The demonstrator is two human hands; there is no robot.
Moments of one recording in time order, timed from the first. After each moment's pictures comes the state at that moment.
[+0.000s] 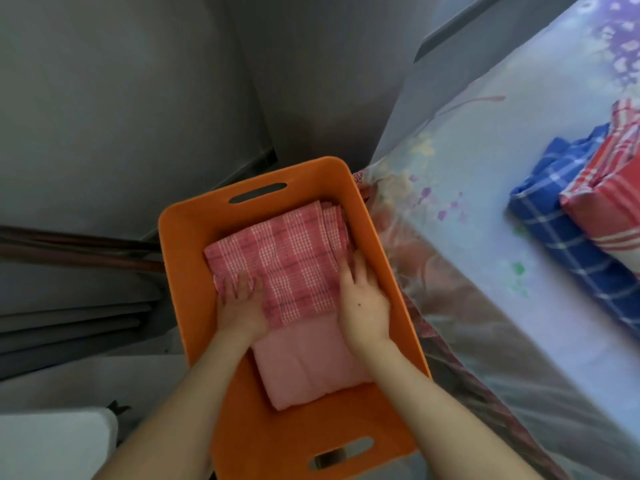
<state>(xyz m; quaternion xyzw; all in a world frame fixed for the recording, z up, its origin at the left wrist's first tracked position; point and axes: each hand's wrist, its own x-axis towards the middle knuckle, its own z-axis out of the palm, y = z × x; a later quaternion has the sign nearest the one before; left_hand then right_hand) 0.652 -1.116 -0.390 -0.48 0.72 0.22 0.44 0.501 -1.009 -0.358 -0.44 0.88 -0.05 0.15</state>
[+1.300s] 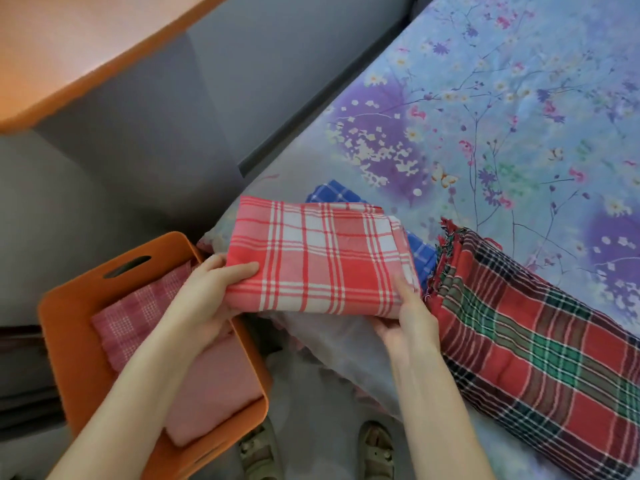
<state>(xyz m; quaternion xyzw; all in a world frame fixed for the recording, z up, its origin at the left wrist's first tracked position) 0.435 -1.000 -0.114 -0.54 0.43 0.72 -0.04 0.294 -0.820 -0.161 0.37 0.56 -0.68 0.30</state>
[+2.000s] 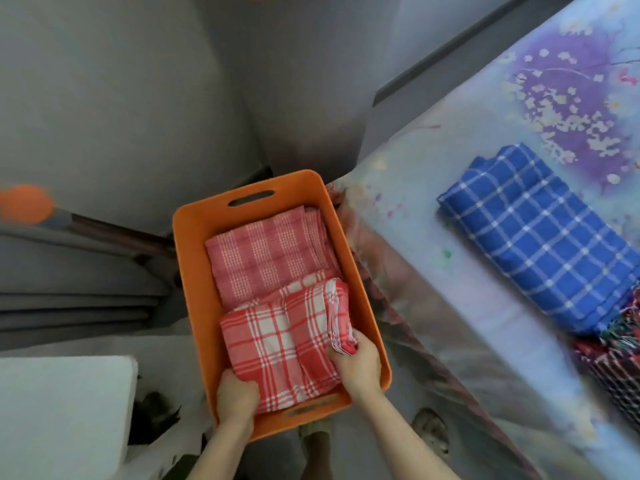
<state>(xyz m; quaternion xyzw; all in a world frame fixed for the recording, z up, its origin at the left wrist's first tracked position) 0.681 -0.963 -0.299 -0.82 0.38 0.43 0.01 0.528 -0.896 -0.302 -0.09 0.80 -0.37 0.47</state>
